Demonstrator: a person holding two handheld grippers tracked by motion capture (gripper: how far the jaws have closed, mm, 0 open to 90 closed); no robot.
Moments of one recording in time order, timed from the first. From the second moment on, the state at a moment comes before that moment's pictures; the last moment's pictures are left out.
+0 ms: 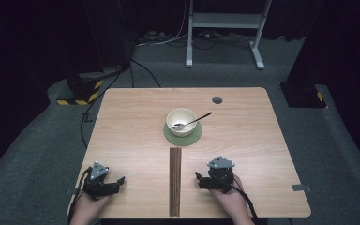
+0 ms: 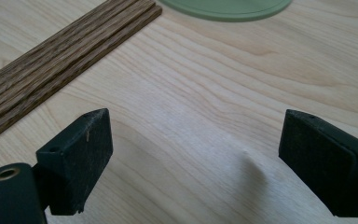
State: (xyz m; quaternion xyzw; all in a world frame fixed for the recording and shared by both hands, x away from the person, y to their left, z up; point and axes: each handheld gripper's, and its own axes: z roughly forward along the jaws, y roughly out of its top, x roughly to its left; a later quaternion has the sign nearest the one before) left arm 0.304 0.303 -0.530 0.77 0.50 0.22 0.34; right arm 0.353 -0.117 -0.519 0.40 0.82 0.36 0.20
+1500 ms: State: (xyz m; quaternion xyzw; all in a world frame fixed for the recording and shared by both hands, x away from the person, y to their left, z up) left arm 0.305 0.304 -0.530 0.77 0.49 0.22 0.35; right arm 0.378 -0.041 -0.515 0.37 0.84 0.36 0.17
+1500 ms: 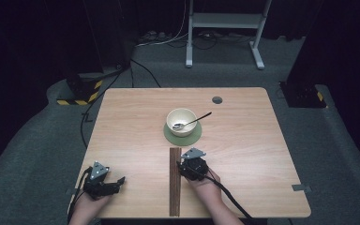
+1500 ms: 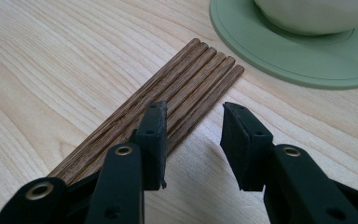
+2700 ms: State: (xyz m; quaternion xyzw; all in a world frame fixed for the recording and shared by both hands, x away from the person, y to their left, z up) left arm 0.305 0.304 -0.530 0.77 0.49 0.21 0.35; right arm 0.375 -0.040 -0.521 0.39 0.83 0.36 0.16
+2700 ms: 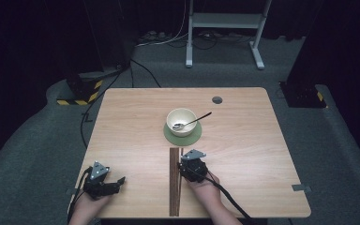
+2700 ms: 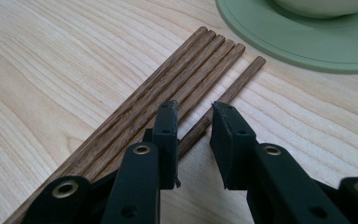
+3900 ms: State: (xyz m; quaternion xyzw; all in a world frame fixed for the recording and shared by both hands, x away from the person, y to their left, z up) left arm 0.305 0.304 -0.530 0.77 0.49 0.21 0.35; right arm 0.370 -0.103 -0.518 0.43 0.82 0.33 0.18
